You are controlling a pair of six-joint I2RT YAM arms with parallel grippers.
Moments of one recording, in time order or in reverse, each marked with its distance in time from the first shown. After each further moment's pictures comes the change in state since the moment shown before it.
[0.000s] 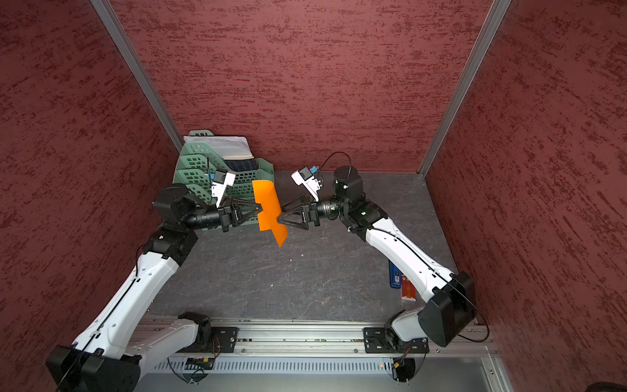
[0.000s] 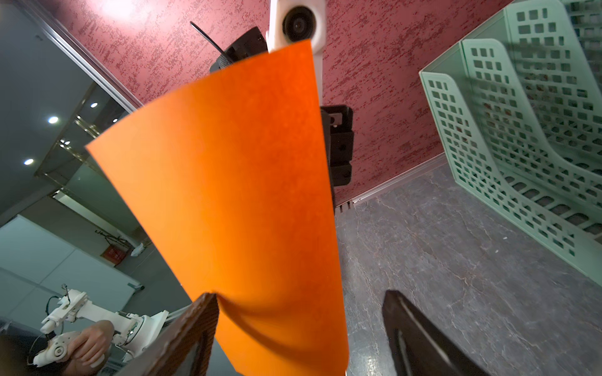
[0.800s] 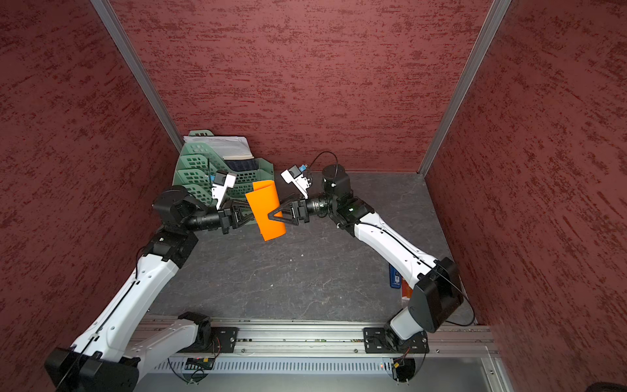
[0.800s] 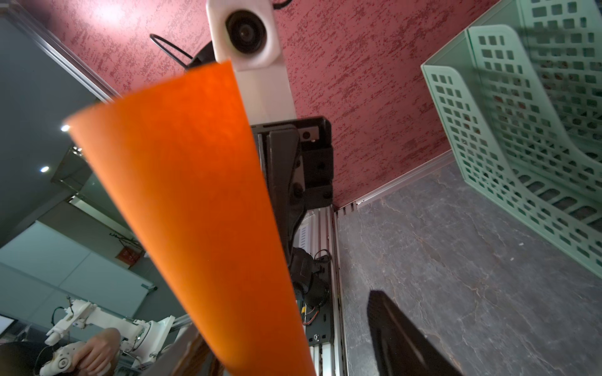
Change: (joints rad) left arm -0.017 -0.019 -0.017 0.022 0.006 -0.014; right arm 0.035 0.101 0.051 0.079 0.021 0.064
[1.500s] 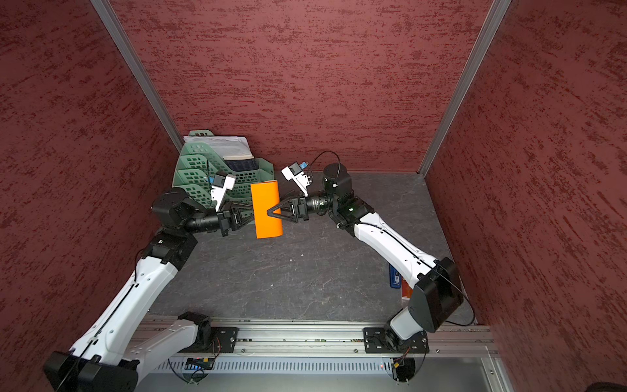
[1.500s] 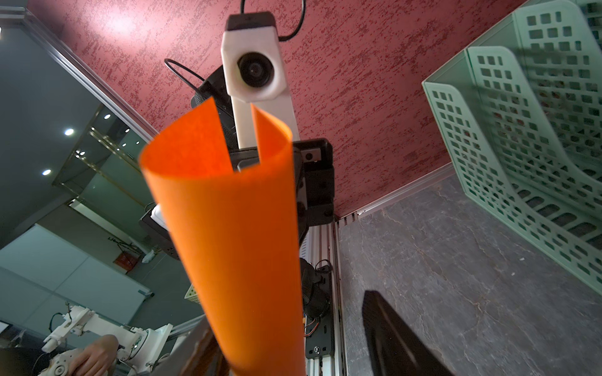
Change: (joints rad) left arm 0.000 -0.019 -0.015 0.000 0.003 0.008; right arm -0.001 0.000 0.000 0.060 0.000 0.043
